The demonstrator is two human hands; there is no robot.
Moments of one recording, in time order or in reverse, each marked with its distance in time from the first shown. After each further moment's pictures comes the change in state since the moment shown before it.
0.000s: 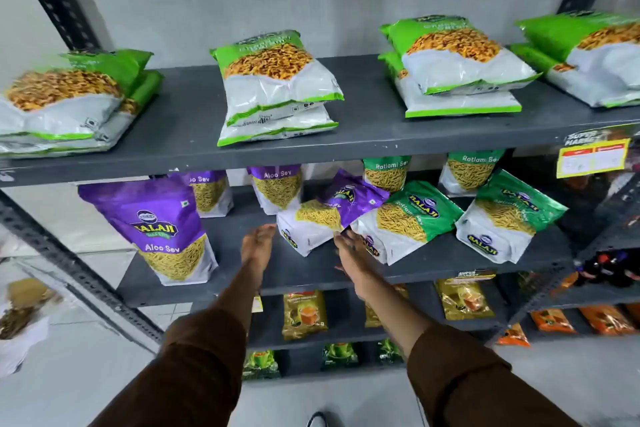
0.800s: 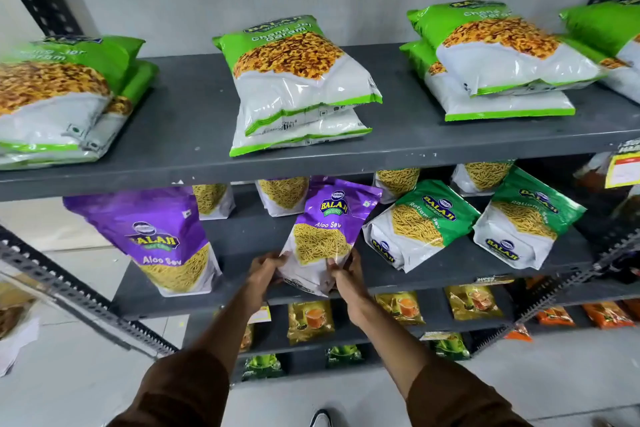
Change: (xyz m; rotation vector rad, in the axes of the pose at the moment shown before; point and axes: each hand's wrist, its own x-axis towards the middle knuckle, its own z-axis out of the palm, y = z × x) left_hand 0.059 -0.070 -0.003 -0.193 -0.321 -0.283; right_hand 0.015 0.043 0.048 0.201 0.012 0.028
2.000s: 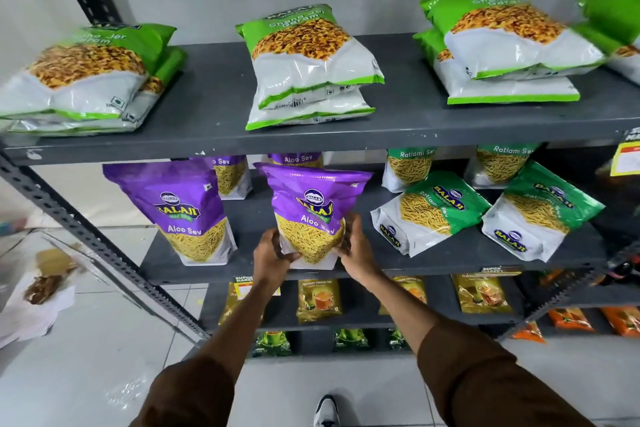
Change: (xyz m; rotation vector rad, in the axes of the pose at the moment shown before) left_hand -0.074 -0.003 0.001 0.357 0.214 0.374; right_hand -0.018 -0.033 -0.019 -0.528 -0.237 -0.392
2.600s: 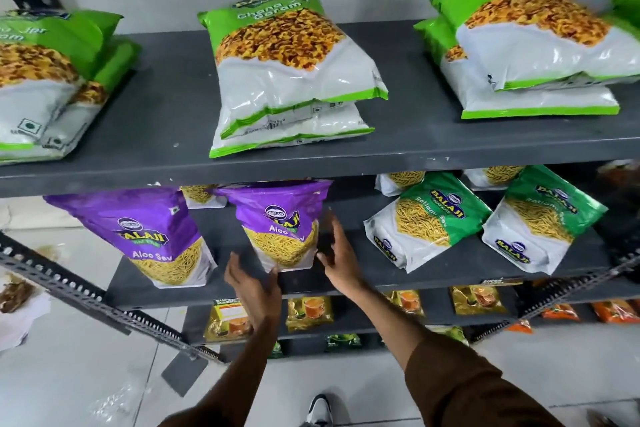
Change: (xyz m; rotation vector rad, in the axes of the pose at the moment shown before) left_hand 0.011 -0.033 0.036 -0.001 0.321 -0.068; right_hand 0.040 0.015 0.020 -0.037 -0.008 -0.059
